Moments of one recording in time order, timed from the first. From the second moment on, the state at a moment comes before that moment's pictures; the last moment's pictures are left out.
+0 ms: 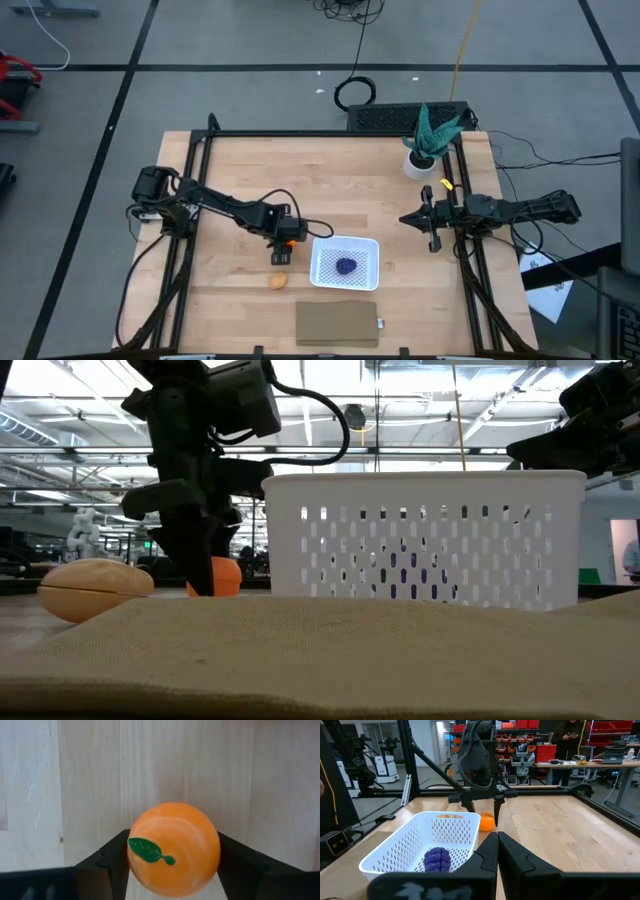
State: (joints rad) left arm -0.12 1.75 1.00 -0.54 -0.08 -0.12; right arm 0.13 0.07 0.02 0.01 0.09 0.04
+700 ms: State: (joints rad) left arm -0.12 1.75 1.17 -0.78 -0.08 -0.07; right arm 0.13 0.07 0.02 0.01 0.09 0.04
